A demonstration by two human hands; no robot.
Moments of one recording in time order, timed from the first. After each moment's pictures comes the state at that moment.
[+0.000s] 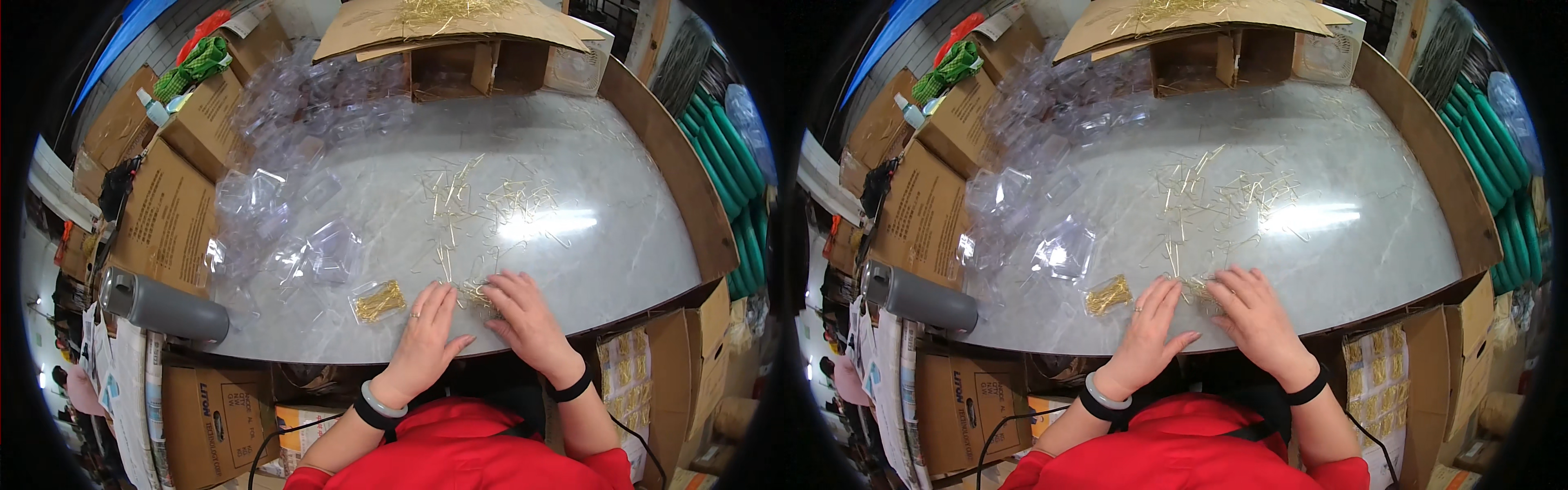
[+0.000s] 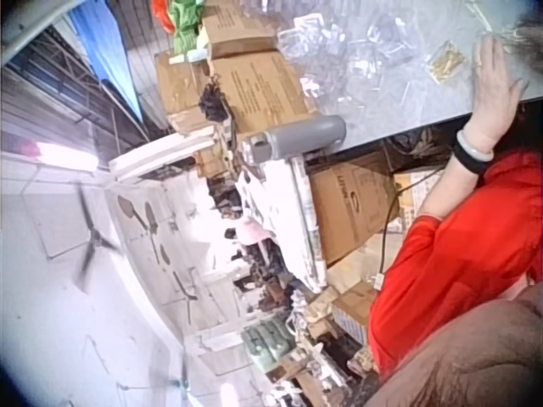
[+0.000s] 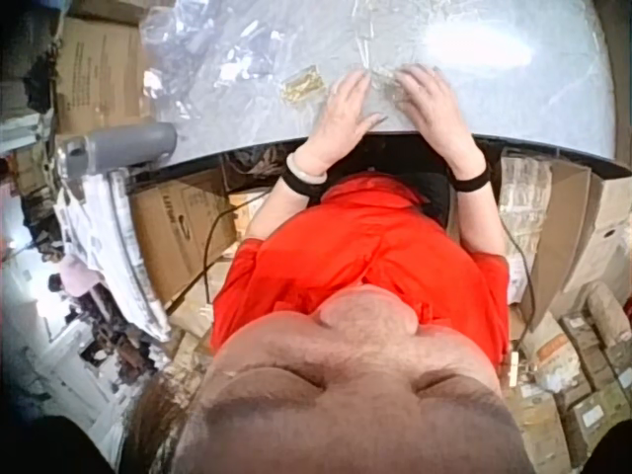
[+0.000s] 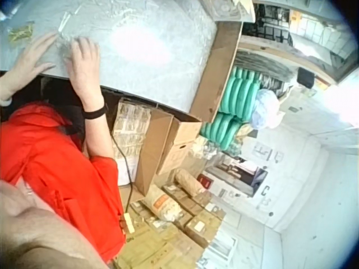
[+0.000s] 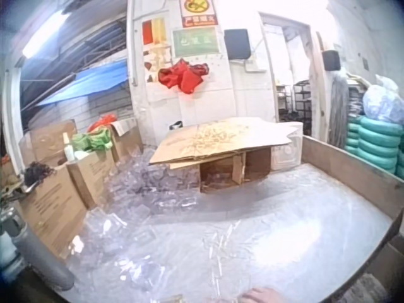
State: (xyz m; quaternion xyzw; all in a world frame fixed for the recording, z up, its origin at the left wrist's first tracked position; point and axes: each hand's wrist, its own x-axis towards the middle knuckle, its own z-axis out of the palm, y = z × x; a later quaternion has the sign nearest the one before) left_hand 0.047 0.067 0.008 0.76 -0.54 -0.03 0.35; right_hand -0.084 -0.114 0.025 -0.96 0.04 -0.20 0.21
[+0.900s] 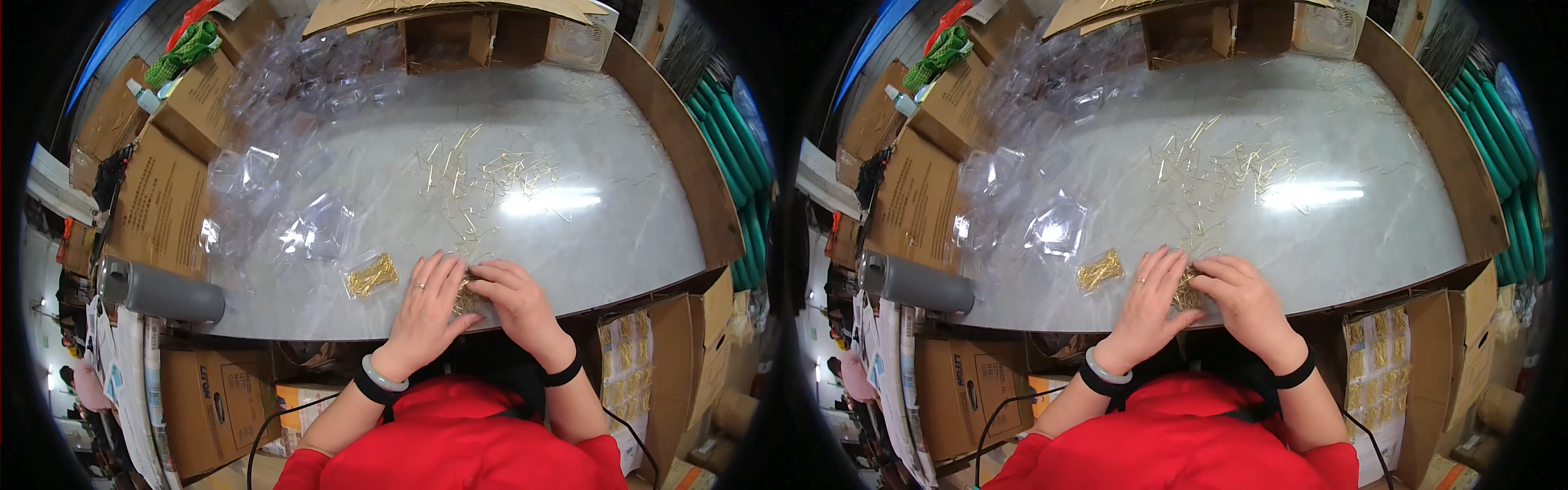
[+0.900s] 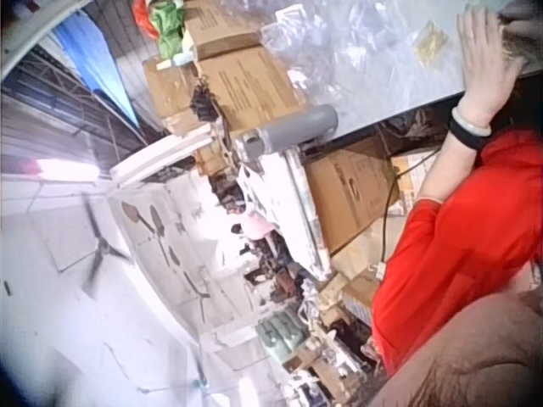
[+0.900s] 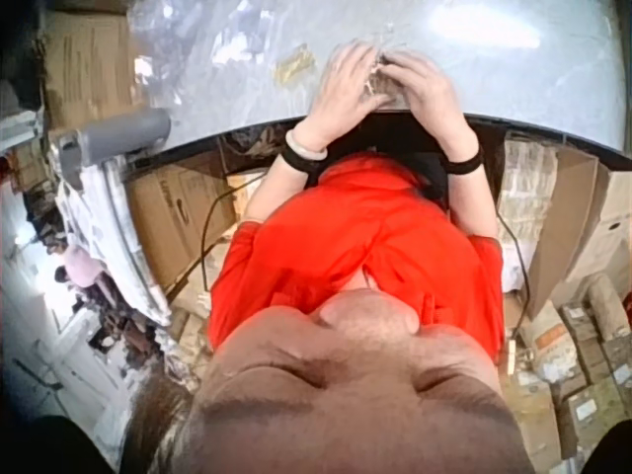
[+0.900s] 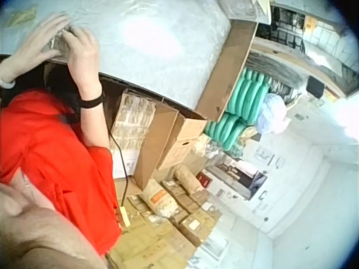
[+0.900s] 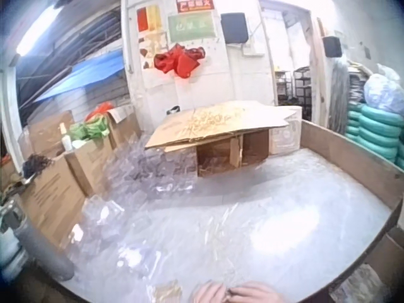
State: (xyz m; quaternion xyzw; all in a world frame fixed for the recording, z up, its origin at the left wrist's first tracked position) left_hand 0.046 0.055 0.006 0.76 -0.57 -0.02 0.31; right_hand -0.077 -0.106 0.012 -0.91 0.01 -0.28 0.32
